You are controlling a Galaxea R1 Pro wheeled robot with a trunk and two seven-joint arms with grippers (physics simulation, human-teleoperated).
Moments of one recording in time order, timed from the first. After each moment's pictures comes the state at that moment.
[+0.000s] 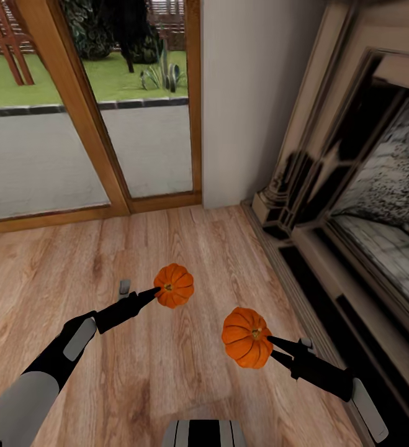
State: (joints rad) left arm -0.70 0.19 -0.08 -0.68 0.80 0.54 -0.84; right arm -0.33 -0.20 -0.18 -0.96 -0.58 0.95 1.17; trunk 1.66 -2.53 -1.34
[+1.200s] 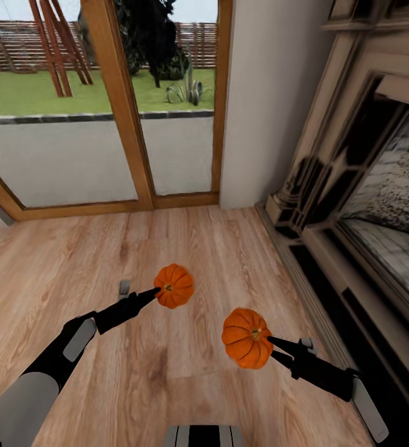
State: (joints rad) left arm -0.70 0.19 -0.08 -0.68 0.79 0.54 -0.85; right arm -0.33 -0.20 -0.18 -0.96 -0.58 0.94 1.16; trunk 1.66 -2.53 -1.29
